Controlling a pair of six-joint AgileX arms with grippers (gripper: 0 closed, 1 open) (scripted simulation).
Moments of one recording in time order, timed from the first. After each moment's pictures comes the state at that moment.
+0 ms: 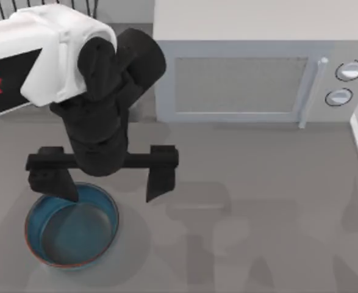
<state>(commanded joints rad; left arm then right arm) -0.64 1.71 1.32 -1.18 0.00 -0.62 0.00 0.00 0.00 0.00 0.00 0.00</state>
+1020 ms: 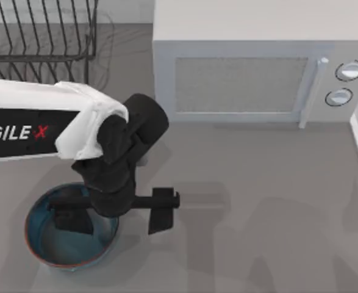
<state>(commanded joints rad) -0.64 1.84 1.07 -0.80 0.00 -0.61 0.00 0.00 0.00 0.00 0.00 0.00</state>
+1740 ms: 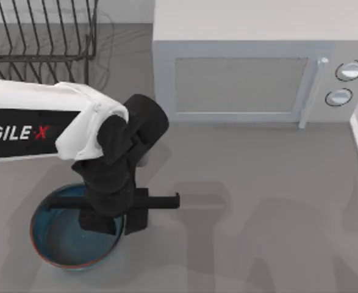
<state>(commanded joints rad) -0.64 1.84 1.07 -0.80 0.00 -0.61 0.00 0.00 0.00 0.00 0.00 0.00</state>
